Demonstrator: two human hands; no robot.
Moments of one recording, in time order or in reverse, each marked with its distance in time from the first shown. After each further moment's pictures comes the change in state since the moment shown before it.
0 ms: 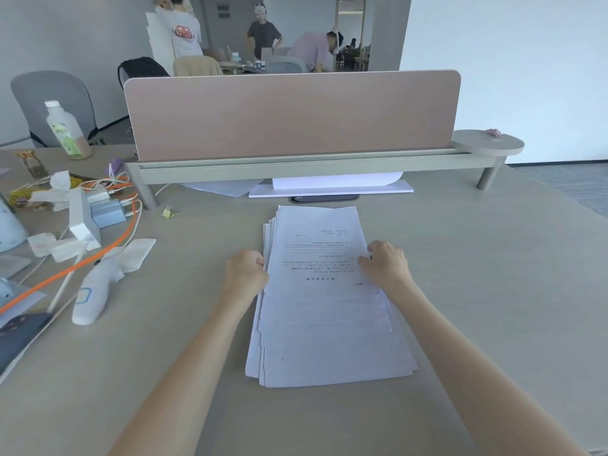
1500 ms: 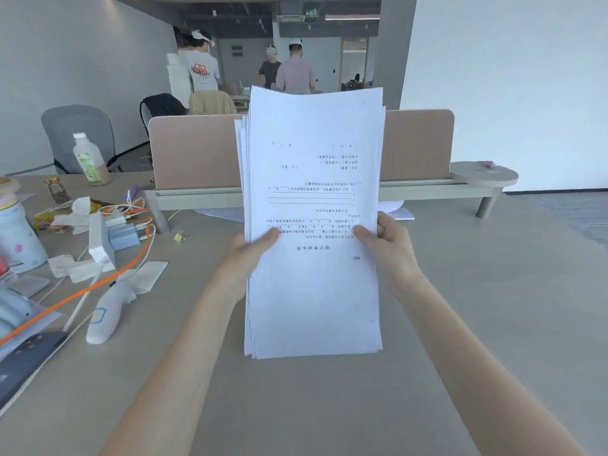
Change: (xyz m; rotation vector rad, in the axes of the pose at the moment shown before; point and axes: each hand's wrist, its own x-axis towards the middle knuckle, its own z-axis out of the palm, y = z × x) left_hand -0.029 0.070 -0.078 -0.903 -0.124 0.070; right_hand -0.022 -0.055 -0.064 1.056 -0.060 -0.152
